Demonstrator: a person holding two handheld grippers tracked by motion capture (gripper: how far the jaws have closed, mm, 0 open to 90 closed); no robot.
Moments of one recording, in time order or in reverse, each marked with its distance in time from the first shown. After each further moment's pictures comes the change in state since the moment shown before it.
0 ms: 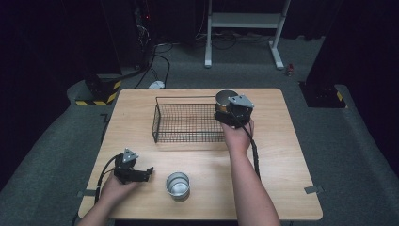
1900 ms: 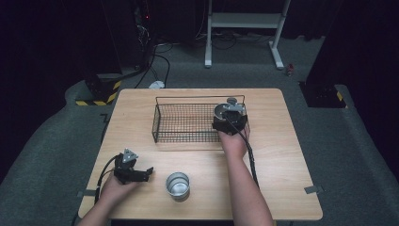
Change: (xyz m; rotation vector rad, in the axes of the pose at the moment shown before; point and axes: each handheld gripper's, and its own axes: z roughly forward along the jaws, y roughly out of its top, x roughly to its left) left arm 0.000 0.000 -0.001 0.007 0.005 0.009; right arm 0.003 -0.044 0.039 0.223 -0.007 0.001
